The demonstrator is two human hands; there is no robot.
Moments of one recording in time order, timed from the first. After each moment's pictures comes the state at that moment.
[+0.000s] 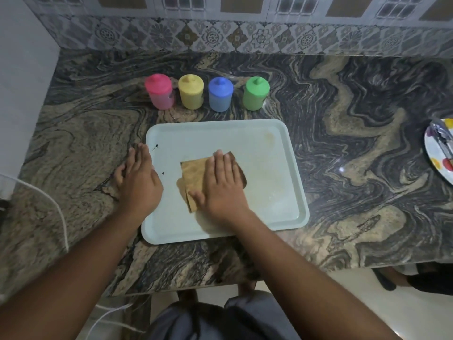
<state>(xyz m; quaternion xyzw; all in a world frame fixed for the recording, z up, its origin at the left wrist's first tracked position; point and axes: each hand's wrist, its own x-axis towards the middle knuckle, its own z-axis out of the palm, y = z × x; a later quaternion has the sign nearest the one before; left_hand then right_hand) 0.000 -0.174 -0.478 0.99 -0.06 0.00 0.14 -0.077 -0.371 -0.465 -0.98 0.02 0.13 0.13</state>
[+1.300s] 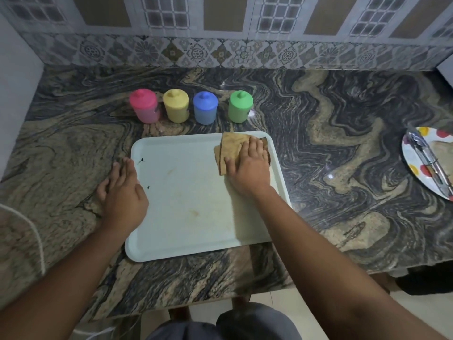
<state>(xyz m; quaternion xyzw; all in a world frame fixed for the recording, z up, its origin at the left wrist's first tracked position) 0.000 -0.174 -0.481 0.99 -0.07 0.01 0.14 -0.024 -0.471 -0.458 -0.97 0.18 0.04 0.15</state>
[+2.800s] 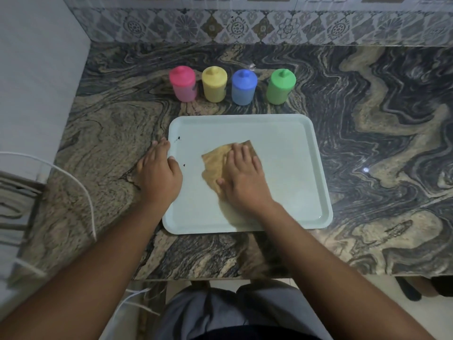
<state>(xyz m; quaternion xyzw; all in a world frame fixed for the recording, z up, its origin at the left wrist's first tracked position) -0.003 -0.175 -0.474 0.97 -0.02 0.07 0.23 -0.067 -0.383 -0.461 -0.98 -0.01 0.09 0.19</state>
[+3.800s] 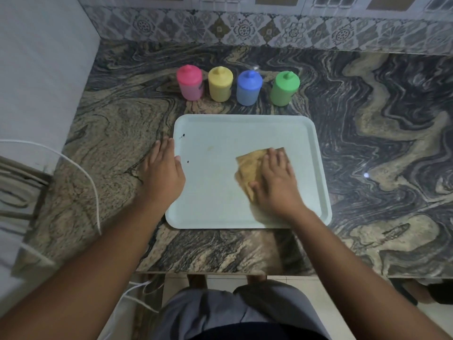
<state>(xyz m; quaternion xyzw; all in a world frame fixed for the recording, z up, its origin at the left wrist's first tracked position) -0.012 -0.169 -0.468 0.98 -0.04 0.02 0.20 -0.097 -0.438 -0.453 -0.98 0.04 0.10 0.17</state>
